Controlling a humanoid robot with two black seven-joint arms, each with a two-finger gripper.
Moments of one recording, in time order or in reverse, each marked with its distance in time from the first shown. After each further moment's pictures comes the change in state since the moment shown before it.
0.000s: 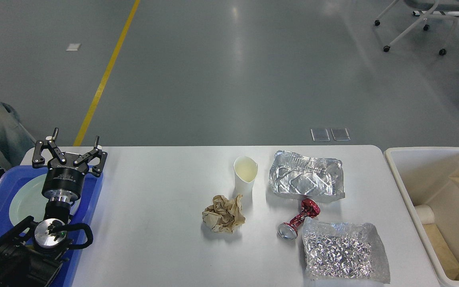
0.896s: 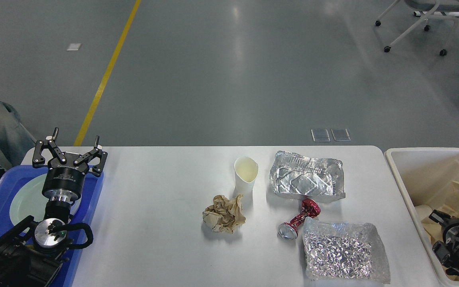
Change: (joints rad) left arm -0.001 0.000 0.000 0.000 0.000 0.000 0.000; right arm -0.502 0.386 0.135 -0.519 0.015 -0.200 -0.017
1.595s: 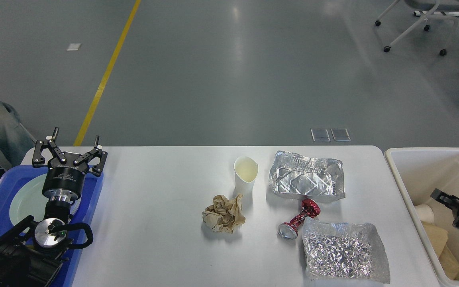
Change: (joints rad) left arm -0.001 0.000 0.000 0.000 0.000 0.000 0.000; right arm 0.311 -0.237 -0.078 0.437 -0.091 0.071 0.003
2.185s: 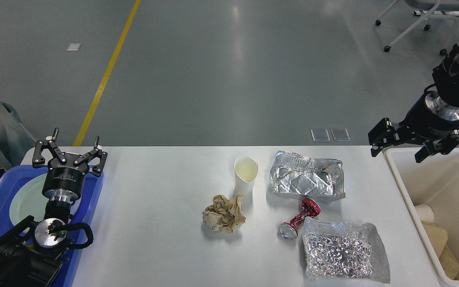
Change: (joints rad) left arm 0.001 0.000 0.000 0.000 0.000 0.000 0.000; right arm 1.029 0.060 -0.351 0.554 -0.022 0.999 -0.005
